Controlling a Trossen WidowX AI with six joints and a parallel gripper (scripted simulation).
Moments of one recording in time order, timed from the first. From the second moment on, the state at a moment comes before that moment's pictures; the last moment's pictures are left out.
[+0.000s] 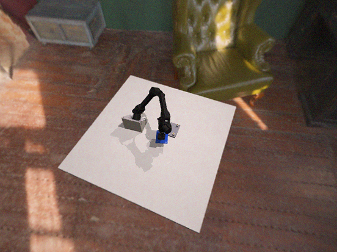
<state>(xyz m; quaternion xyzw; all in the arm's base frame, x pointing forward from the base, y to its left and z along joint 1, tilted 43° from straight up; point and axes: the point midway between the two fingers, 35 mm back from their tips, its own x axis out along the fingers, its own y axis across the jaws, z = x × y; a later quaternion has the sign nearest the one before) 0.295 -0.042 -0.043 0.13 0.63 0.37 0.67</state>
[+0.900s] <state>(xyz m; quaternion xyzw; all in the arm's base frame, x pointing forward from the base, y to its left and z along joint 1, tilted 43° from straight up) 0.317 0.004 -0.002 0.17 0.65 0.33 0.66</state>
